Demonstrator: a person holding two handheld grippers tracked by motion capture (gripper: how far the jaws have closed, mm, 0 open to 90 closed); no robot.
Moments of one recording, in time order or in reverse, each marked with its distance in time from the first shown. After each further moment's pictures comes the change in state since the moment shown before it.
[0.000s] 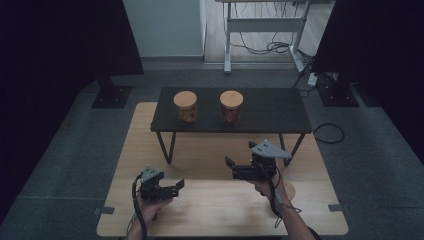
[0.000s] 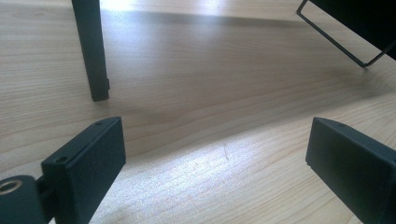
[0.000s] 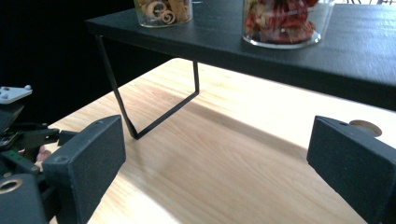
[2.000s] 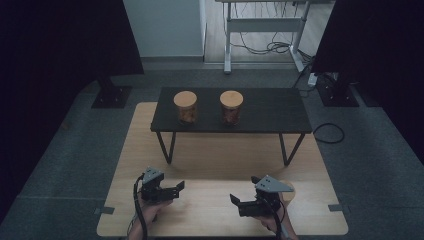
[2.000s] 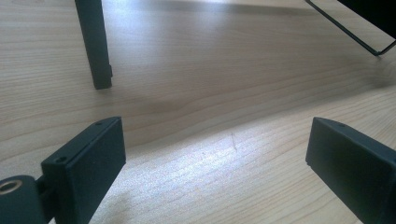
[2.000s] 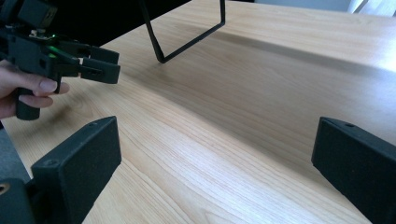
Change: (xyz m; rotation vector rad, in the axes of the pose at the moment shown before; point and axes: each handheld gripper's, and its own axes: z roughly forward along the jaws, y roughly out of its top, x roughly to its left) left arm 0.000 -0.002 0.005 0.034 0.017 0.010; right arm 0.003 -0.068 -0.028 0.131 0.079 0.022
